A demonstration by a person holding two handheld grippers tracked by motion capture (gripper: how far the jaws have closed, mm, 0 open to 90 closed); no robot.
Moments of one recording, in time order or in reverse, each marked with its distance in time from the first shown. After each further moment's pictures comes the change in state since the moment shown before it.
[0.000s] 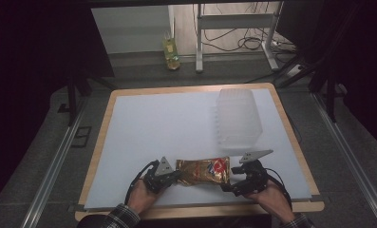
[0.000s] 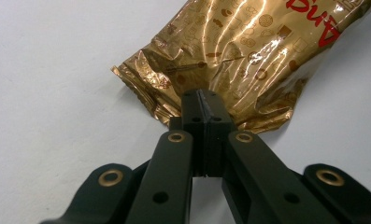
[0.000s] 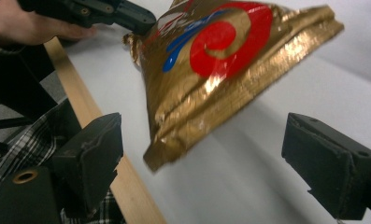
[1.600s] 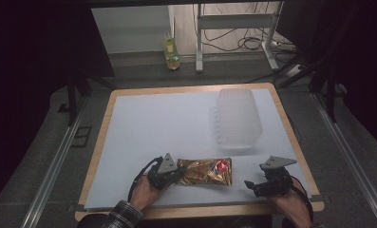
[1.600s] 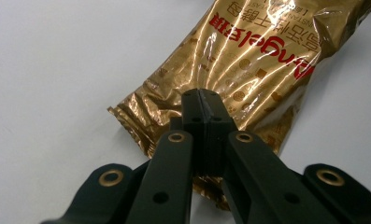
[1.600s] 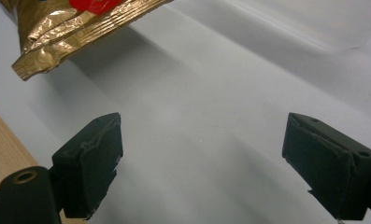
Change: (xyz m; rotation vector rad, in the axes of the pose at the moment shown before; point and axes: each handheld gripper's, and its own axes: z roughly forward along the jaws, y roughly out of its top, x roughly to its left) left arm 0.002 0.016 0.002 -0.054 -0.036 0.029; right arm -0.028 -0.044 -0.040 -0.015 -0.343 -0.081
